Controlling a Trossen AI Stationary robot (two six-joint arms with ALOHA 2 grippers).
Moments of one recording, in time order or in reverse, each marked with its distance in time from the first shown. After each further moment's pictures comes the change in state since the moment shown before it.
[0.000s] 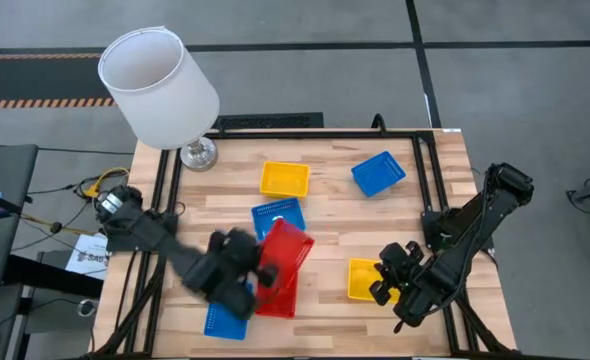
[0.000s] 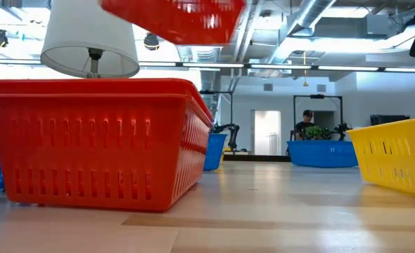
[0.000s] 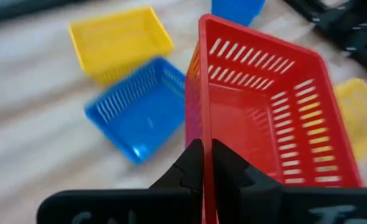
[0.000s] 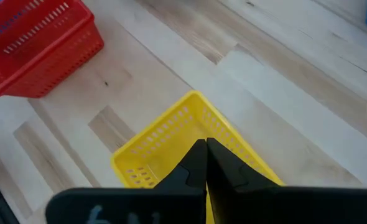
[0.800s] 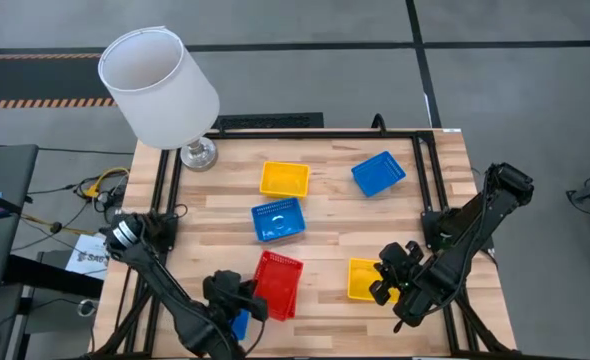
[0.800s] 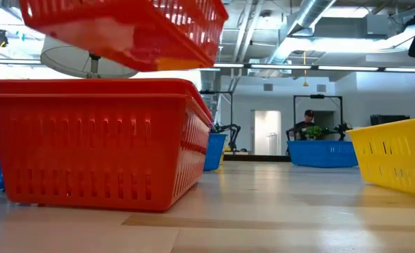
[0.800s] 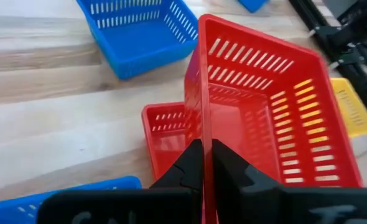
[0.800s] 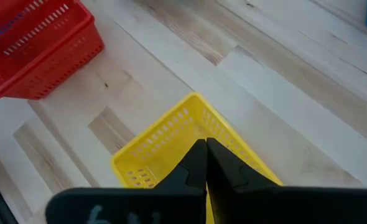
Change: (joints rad) left arm -0.214 0.217 0.000 -0.049 -0.052 -0.640; right arm -0.001 0.000 0.000 -0.001 0.002 0.000
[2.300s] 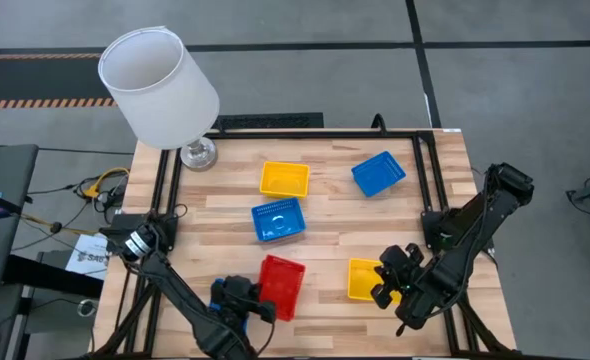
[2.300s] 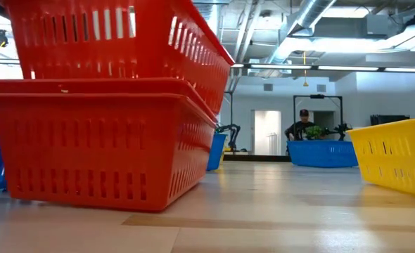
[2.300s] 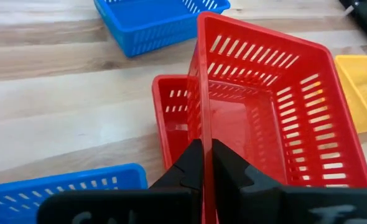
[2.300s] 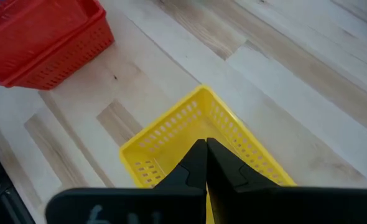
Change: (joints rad) left arm 0.019 0.114 0.000 0.060 0.046 0.006; right arm 0.018 0.000 0.000 0.024 -0.005 -0.014
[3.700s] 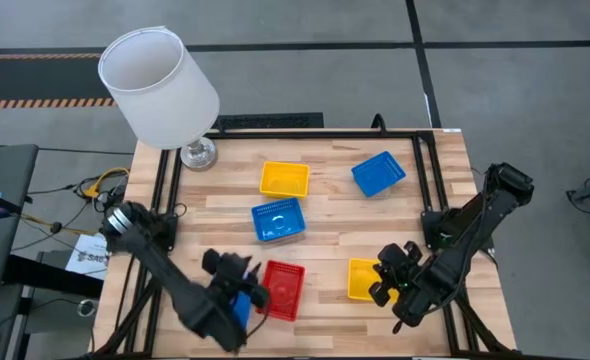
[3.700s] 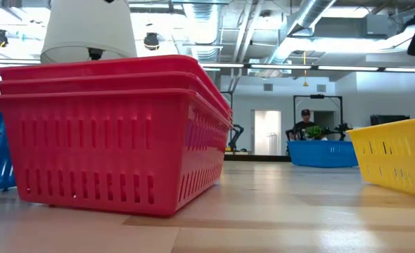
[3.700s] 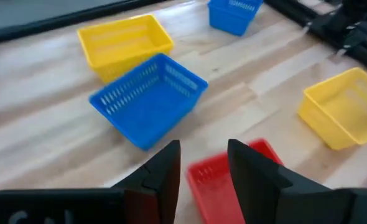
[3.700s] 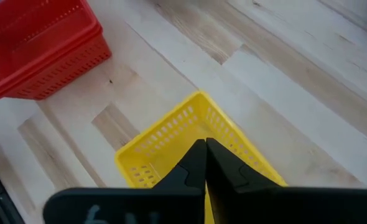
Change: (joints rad) left arm 0.056 -0.207 0.001 -0.150 -0.125 0.403; right arm -0.026 0.000 0.000 -0.001 0.001 -0.029
